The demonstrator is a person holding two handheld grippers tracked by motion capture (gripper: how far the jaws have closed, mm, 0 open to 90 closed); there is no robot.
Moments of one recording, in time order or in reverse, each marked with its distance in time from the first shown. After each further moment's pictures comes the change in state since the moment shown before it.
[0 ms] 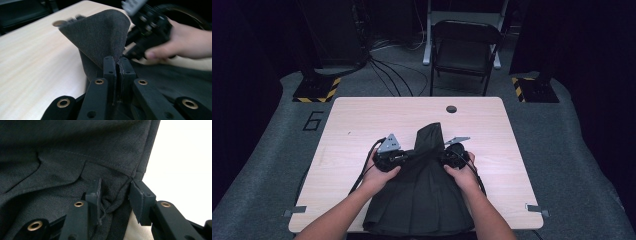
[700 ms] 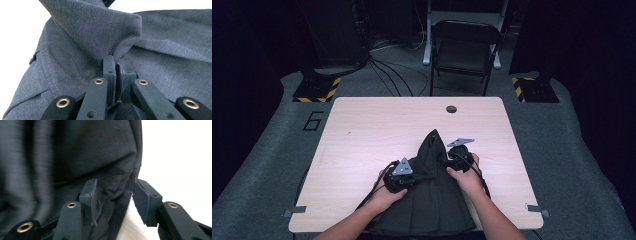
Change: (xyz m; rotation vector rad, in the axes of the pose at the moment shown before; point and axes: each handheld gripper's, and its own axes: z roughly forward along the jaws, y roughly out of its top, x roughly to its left) left arm -0.028 -0.053 0.041 0.160 -0.060 0.042; right arm 0.010 -0.002 -0.033 -0.026 -0.011 -0.047
